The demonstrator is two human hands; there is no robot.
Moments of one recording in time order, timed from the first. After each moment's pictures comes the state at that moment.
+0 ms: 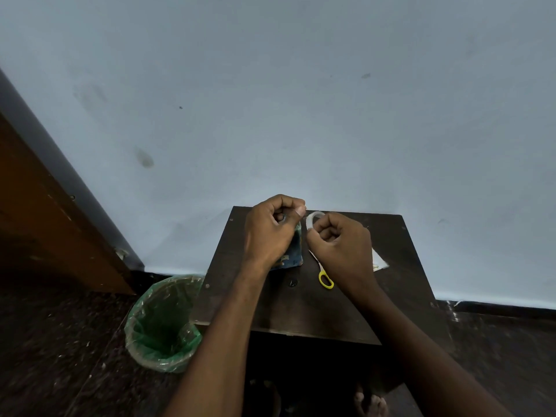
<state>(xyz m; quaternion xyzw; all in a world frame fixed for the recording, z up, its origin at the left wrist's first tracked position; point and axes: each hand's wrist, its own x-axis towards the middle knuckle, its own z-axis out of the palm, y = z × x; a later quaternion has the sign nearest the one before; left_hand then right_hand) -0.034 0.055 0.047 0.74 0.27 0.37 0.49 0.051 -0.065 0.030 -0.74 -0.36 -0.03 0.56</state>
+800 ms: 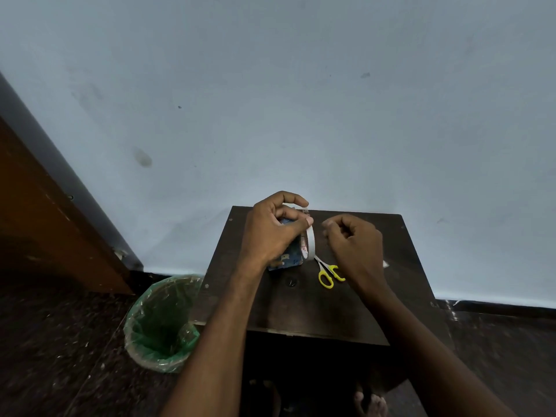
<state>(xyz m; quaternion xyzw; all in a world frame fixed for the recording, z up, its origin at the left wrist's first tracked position) -0.042 0.051 0.058 0.77 0.23 0.32 0.50 0.071 -0.073 0.023 -0.78 -0.30 -0.03 0.55</state>
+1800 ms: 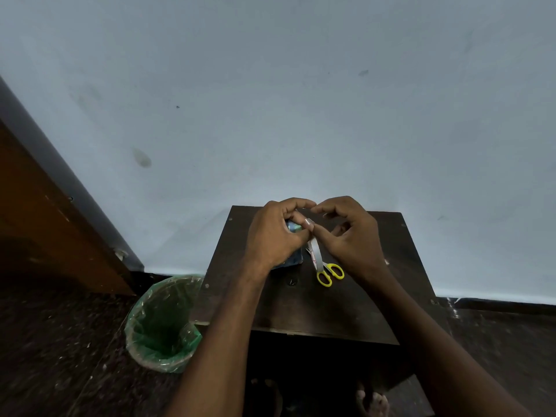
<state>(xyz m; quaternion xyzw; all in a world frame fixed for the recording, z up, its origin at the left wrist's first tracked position) -0.036 0.055 0.048 0.86 0.20 0.29 0.37 0.082 -0.073 0.030 -0.68 -0.46 -0.06 0.57</state>
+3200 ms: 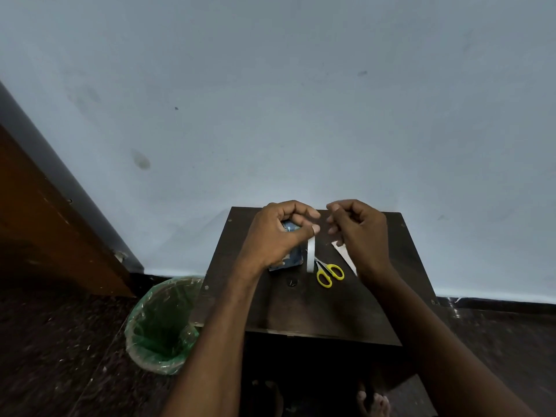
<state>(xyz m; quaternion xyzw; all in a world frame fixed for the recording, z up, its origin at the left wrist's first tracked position) -0.040 0.060 0.051 0.82 0.16 0.26 0.49 0.091 -0.073 0.032 -0.69 -0.28 0.08 0.66</state>
